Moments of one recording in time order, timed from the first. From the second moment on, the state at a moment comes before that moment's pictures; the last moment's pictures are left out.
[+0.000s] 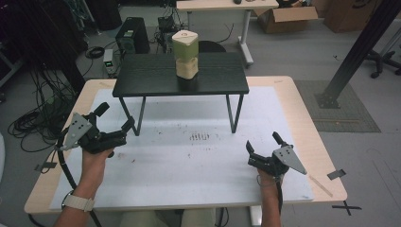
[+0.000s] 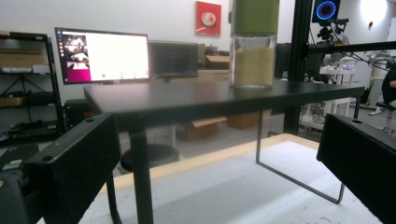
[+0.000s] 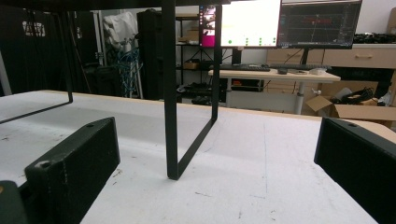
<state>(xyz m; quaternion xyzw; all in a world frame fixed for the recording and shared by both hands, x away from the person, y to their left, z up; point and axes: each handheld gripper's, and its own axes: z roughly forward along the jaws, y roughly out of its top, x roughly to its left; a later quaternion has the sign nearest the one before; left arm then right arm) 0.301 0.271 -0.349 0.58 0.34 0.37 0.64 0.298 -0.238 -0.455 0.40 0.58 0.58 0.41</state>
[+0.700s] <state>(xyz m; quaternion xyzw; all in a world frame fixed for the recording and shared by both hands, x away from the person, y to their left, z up) 0.304 0.282 -0.411 0.59 0.37 0.37 0.62 0.298 -0.238 -0.454 0.40 0.58 0.58 0.41</state>
